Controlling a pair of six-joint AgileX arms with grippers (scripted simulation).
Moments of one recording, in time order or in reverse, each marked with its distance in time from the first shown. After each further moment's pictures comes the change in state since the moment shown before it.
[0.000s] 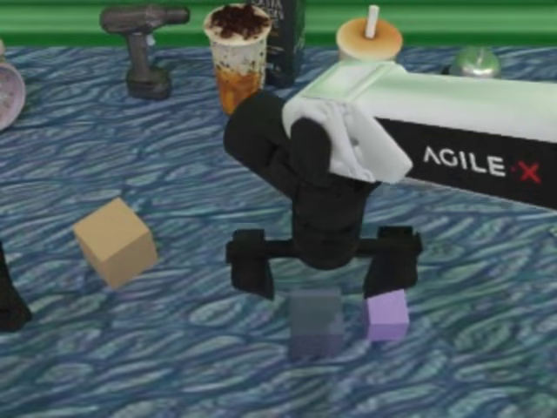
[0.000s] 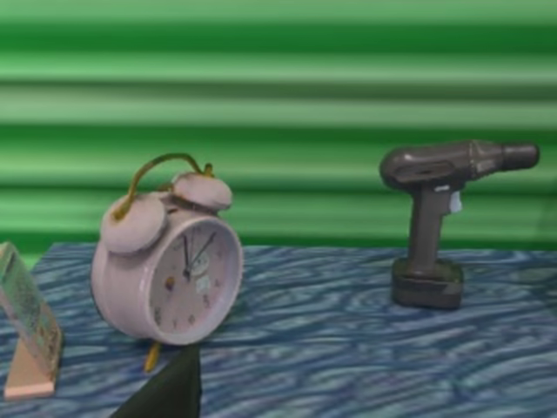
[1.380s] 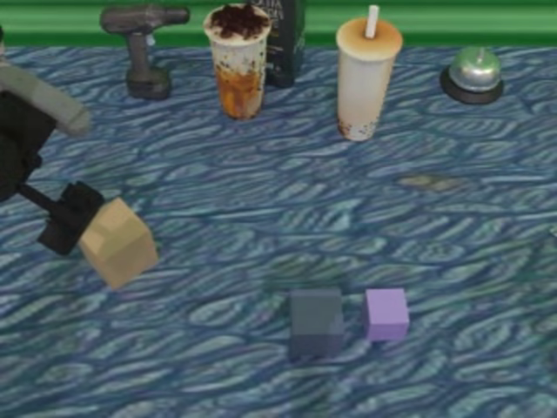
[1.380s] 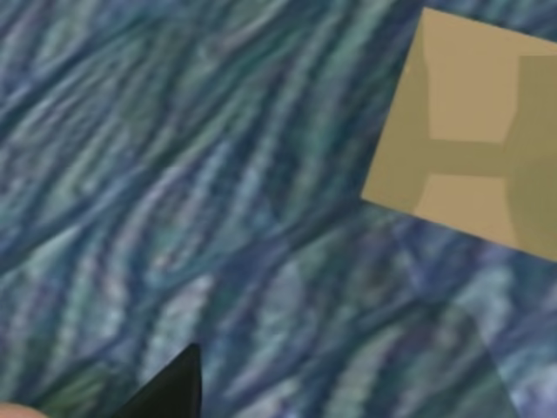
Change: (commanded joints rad) left arm -0.157 1.410 1.021 -0.745 -0.001 0.437; right arm -0.581 -1.524 -1.144 0.694 0.144 -0.614
